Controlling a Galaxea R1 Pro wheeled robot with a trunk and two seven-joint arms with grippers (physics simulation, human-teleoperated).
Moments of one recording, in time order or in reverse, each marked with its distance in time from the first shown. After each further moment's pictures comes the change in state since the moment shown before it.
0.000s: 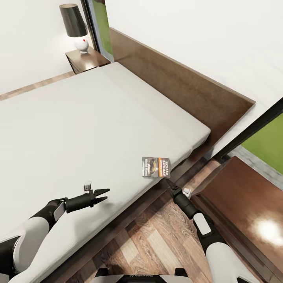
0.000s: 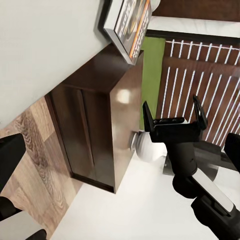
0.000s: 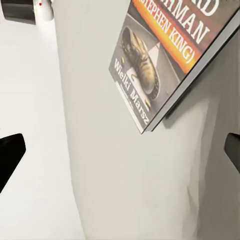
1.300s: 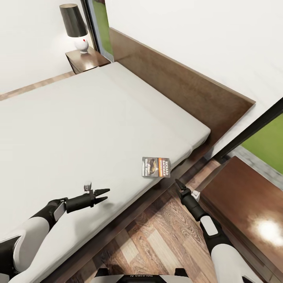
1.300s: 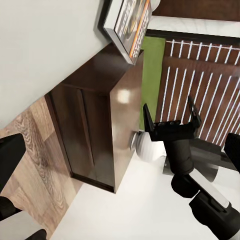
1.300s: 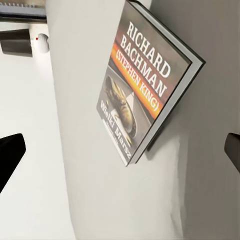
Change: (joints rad) left arm 0.000 -0.001 0.000 0.000 0.000 0.000 0.001; right arm 0.000 -0.026 -0.120 0.014 0.001 -0.005 0.000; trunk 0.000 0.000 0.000
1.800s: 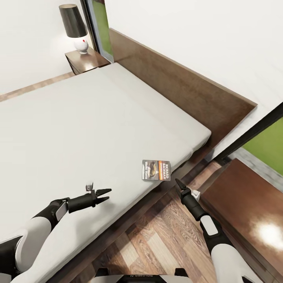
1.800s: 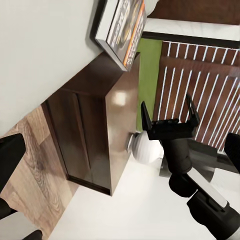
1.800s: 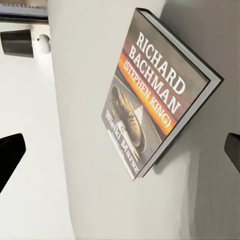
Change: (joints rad) left arm 0.000 -0.015 0.000 0.000 0.001 0.000 0.001; right arm 0.000 0.001 0.002 -0.007 0.000 0.000 0.000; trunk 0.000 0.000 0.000
